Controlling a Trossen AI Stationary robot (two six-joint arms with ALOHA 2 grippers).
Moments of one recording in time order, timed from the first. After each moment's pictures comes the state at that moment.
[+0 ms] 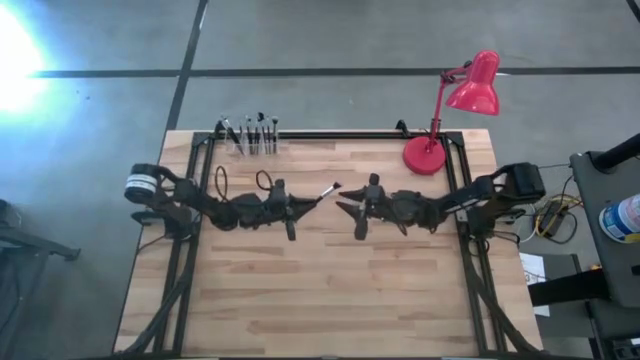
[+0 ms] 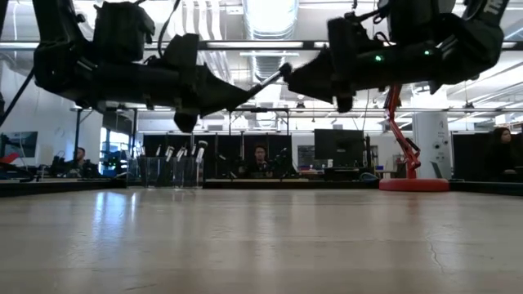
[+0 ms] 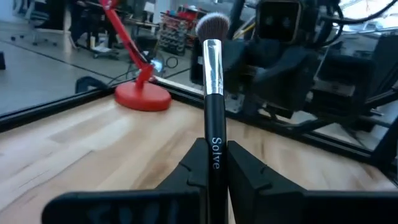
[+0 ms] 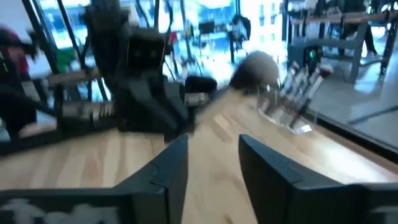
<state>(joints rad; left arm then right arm) 0.00 1.61 0.41 1.25 -0.24 -0.26 0.02 1.58 0.50 1.04 0.30 0.18</state>
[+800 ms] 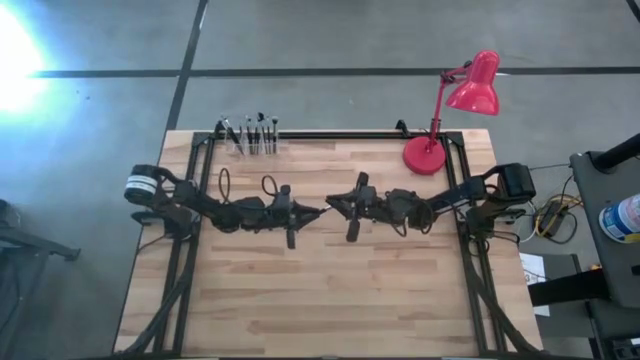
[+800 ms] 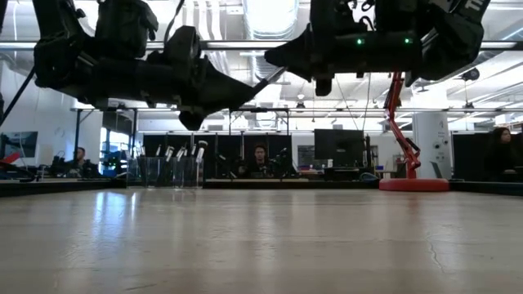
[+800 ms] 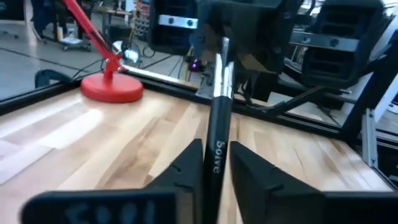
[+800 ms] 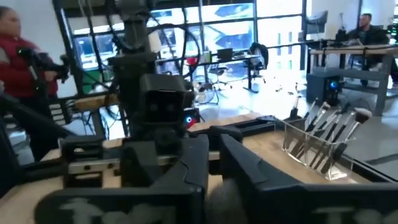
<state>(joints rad) -0.04 1.61 0.44 1.20 -0.16 -0.24 0.02 1.67 0.62 1.14 0.25 0.12</state>
